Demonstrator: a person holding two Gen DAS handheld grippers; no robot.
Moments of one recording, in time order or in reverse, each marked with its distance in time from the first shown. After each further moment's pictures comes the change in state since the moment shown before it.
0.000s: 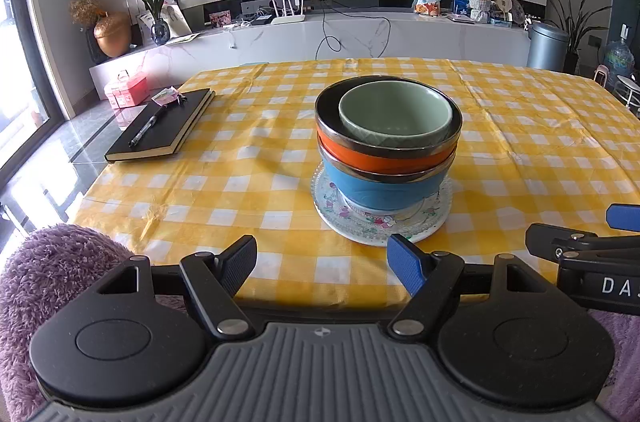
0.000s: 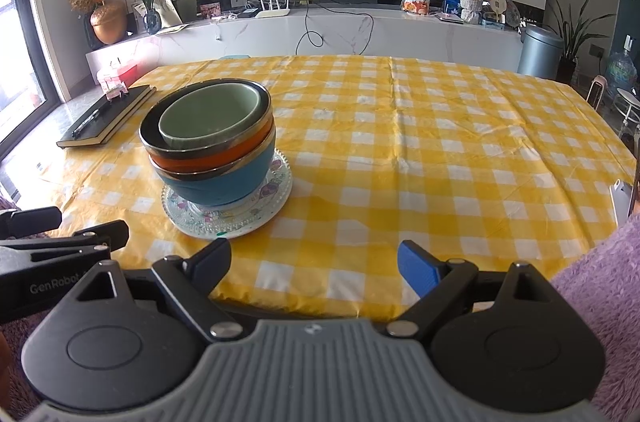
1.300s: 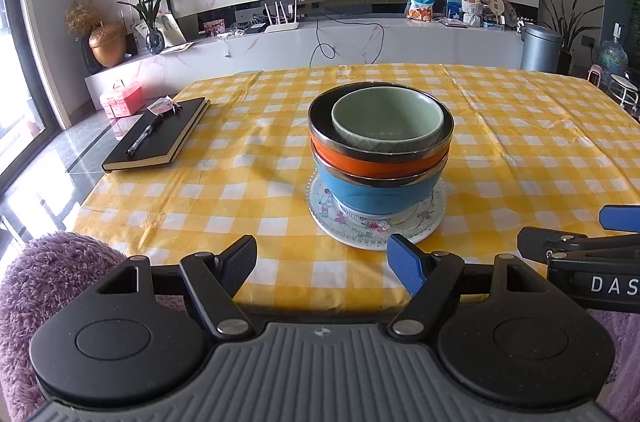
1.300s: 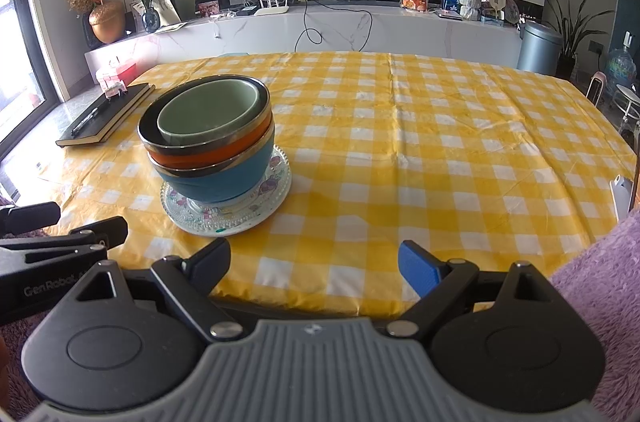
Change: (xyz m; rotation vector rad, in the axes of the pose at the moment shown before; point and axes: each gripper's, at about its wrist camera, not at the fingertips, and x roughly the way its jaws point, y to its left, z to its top) left arm -0.004 -0.002 -0.001 0.023 -0.030 -0.011; right arm 0.000 0.000 -0.001 0.001 0.002 0.001
